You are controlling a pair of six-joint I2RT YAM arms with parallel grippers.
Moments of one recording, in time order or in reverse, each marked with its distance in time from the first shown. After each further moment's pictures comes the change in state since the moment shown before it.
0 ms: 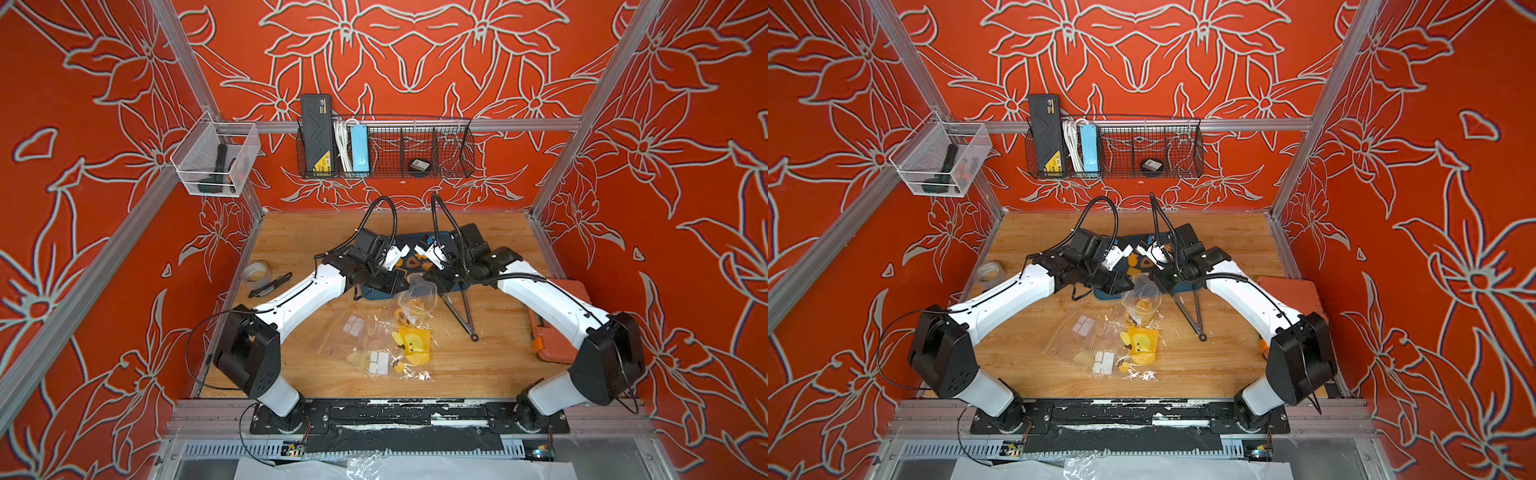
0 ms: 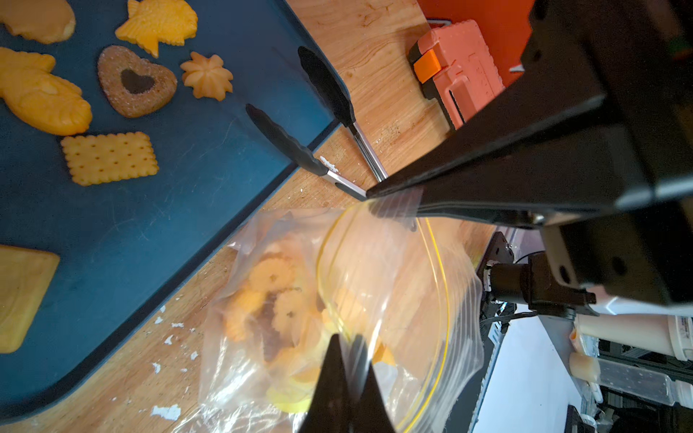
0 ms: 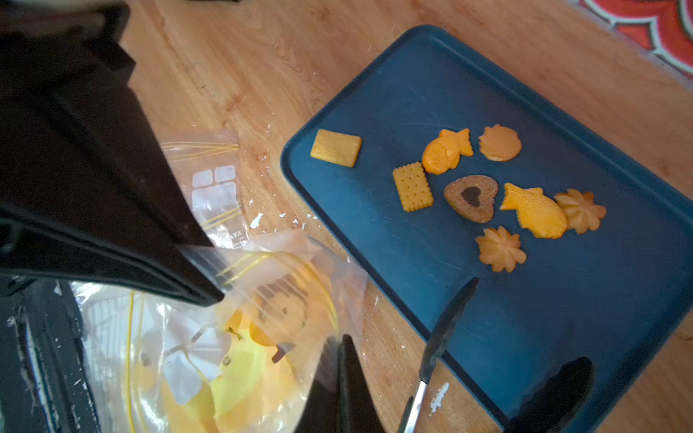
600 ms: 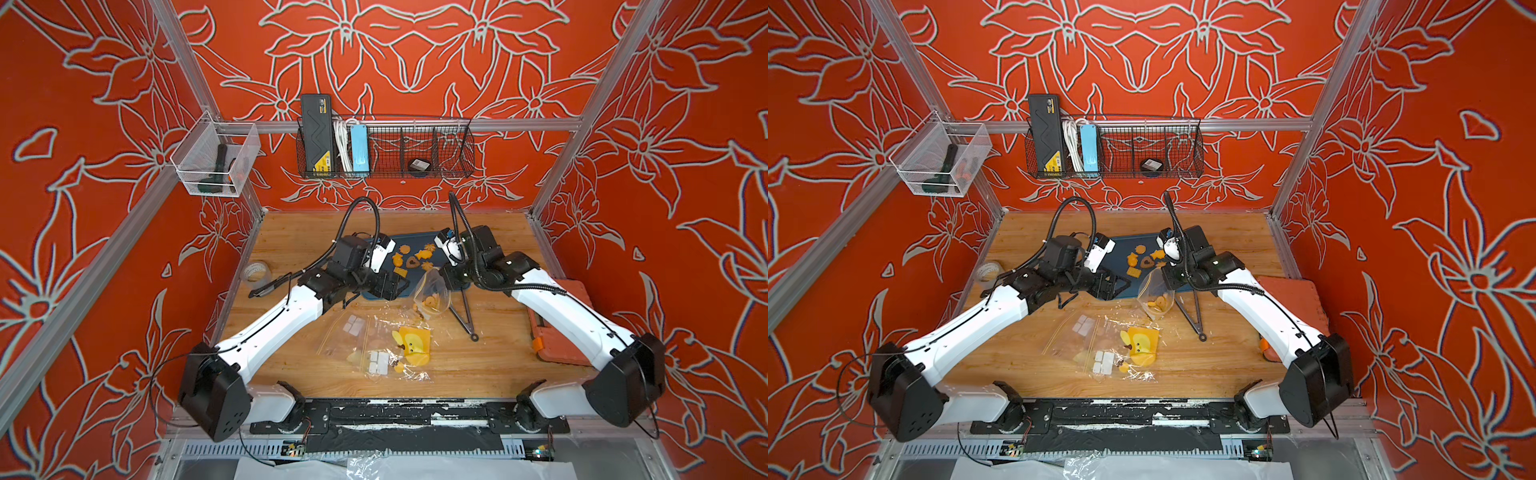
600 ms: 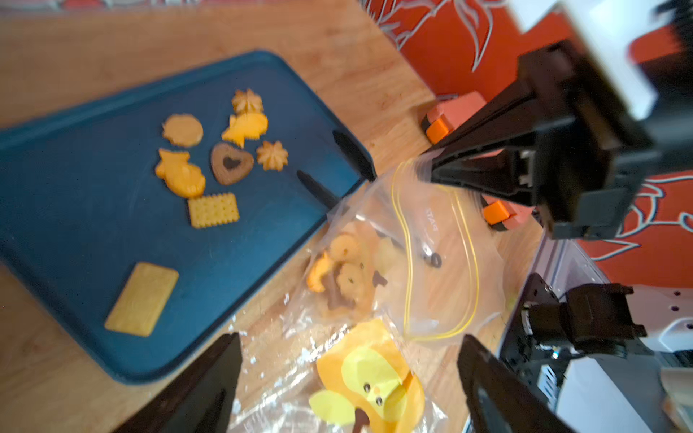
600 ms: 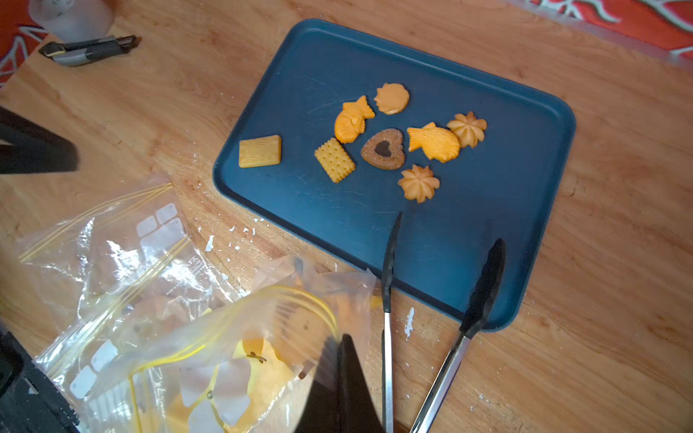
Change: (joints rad) left arm 0.001 -0.312 -0.248 0.237 -0.169 0.027; right arm -0.001 -0.115 -0.037 -0.053 0.239 0.298
